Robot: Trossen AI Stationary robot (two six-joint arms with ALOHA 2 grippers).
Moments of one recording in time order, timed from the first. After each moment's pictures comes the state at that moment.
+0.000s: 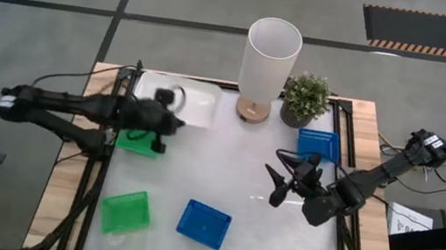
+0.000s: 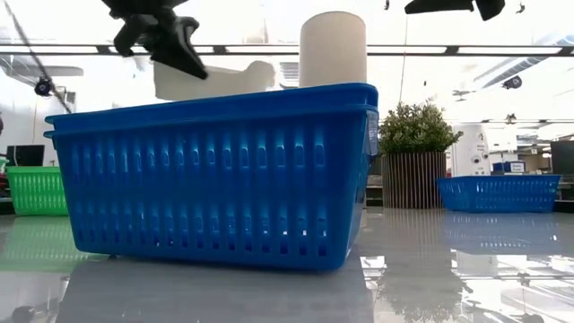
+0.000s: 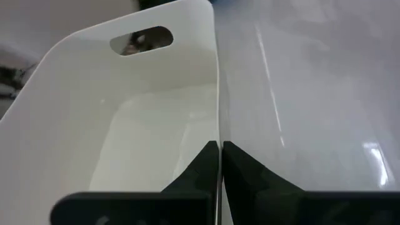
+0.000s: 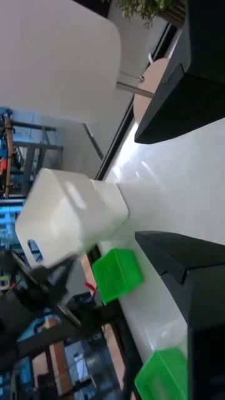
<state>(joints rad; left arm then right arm) 0.05 1.01 0.91 -0.55 -0.34 0.46 0.60 1.22 0.91 -0.29 1.18 0.63</state>
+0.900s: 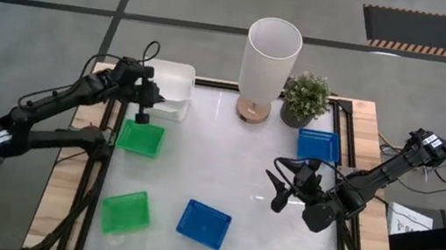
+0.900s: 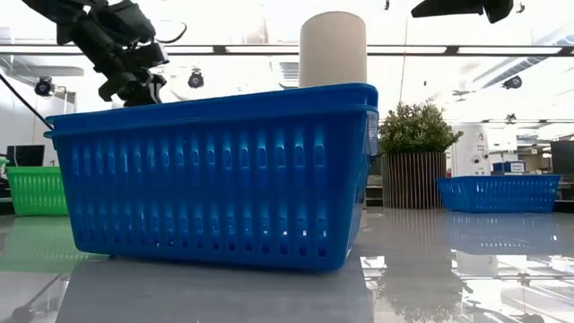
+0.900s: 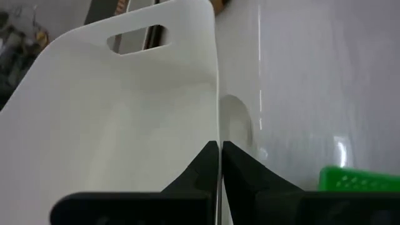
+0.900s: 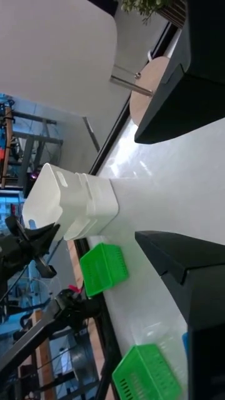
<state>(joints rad) 0.79 0.87 0.74 -0.62 0.18 0.76 0.64 1.22 0.88 -0.32 1.18 0.63</state>
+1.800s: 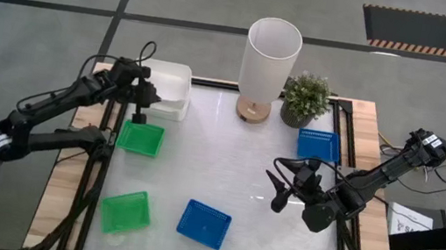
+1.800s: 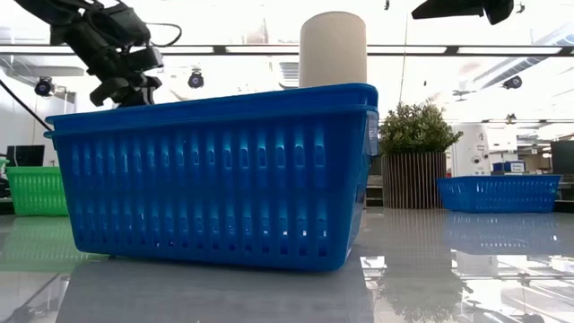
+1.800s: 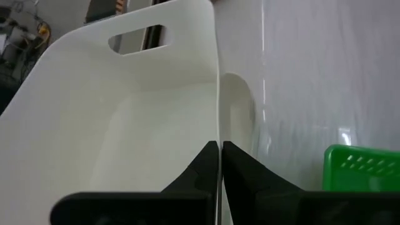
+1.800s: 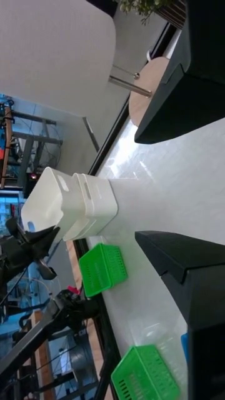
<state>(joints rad) 0.83 0.84 0.72 -0.64 0.18 0.80 0.64 1.22 0.87 -0.32 1.18 0.64</state>
